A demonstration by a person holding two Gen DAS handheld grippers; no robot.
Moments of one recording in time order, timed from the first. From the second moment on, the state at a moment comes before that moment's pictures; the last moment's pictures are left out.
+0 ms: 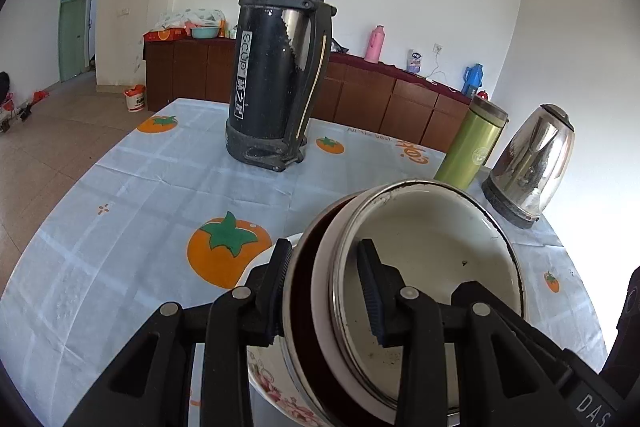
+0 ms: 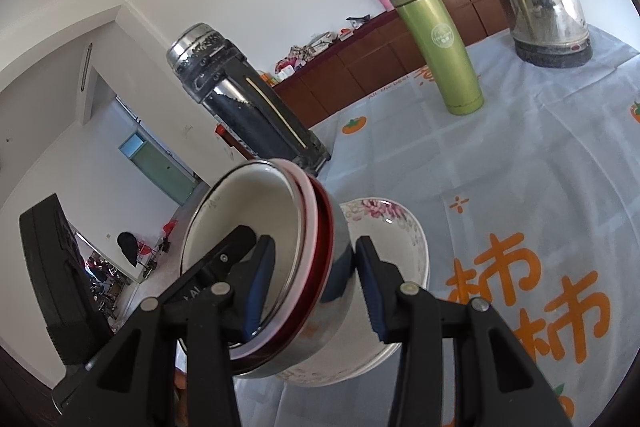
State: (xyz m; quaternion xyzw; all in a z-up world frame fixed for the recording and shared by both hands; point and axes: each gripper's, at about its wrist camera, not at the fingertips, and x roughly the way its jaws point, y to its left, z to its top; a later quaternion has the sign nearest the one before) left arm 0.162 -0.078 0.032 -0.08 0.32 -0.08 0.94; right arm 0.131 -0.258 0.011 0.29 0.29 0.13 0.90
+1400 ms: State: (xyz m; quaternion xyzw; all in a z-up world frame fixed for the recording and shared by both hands) left arm 0.177 -0.081 -0.003 -0.09 0.35 -0.08 0.93; right arm 0.148 -0.253 -0.013 0.25 0.31 0.10 0.91
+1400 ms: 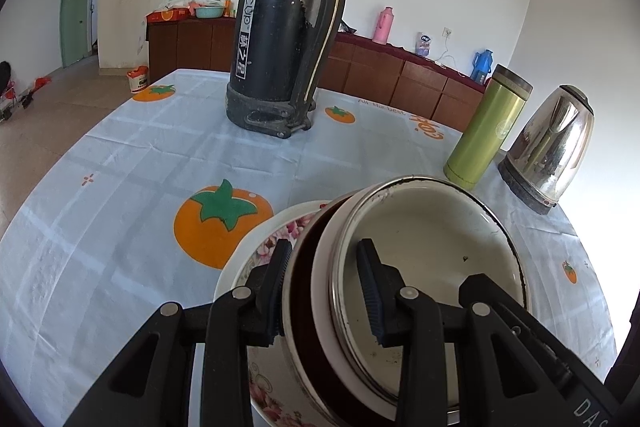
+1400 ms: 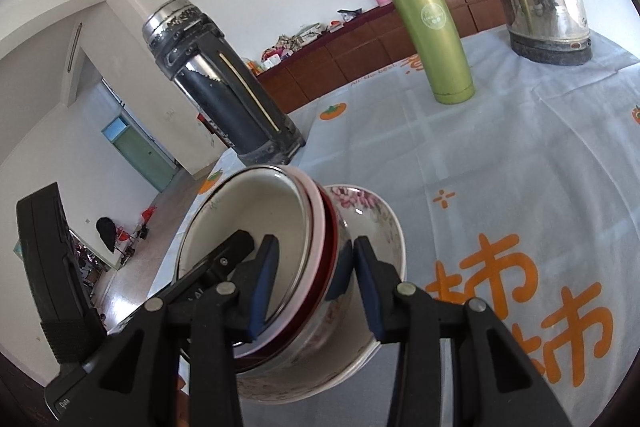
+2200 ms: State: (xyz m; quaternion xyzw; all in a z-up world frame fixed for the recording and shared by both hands) left arm 0.171 -0.076 -0.006 -0.08 0.34 -0.08 0.93; right arm 0.142 -0.246 -0.012 0.21 0.30 0.11 0.92
